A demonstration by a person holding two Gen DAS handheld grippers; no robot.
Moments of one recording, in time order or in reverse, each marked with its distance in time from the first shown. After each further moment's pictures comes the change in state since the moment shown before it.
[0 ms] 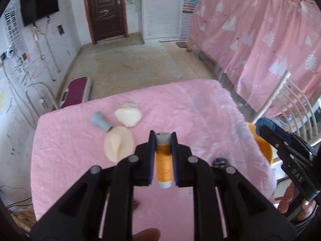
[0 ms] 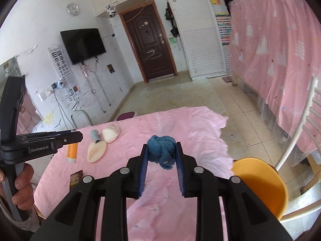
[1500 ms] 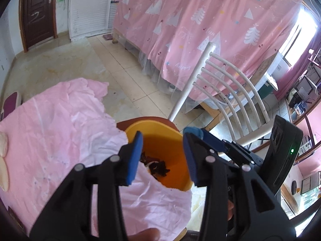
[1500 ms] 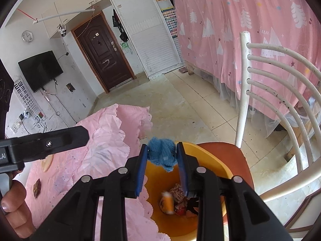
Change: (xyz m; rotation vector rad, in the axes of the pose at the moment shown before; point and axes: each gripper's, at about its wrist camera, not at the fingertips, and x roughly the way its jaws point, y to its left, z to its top) left arm 0.068 -0.210 0.014 0.168 0.077 -0.433; right arm -0.031 -0.162 -0.045 0.237 -0.011 -0.206
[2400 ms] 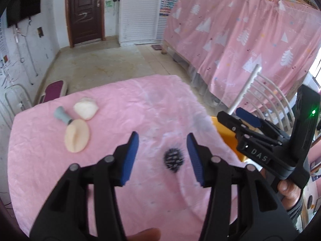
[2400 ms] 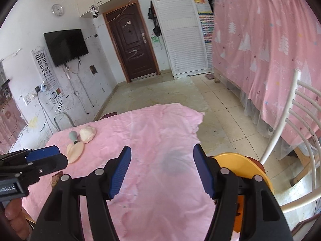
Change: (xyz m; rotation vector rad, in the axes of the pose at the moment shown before) left arm -0.129 0.112 -0.072 -0.131 -0.114 0.297; right arm 0.013 0.152 0.006 -0.215 0.018 0.095
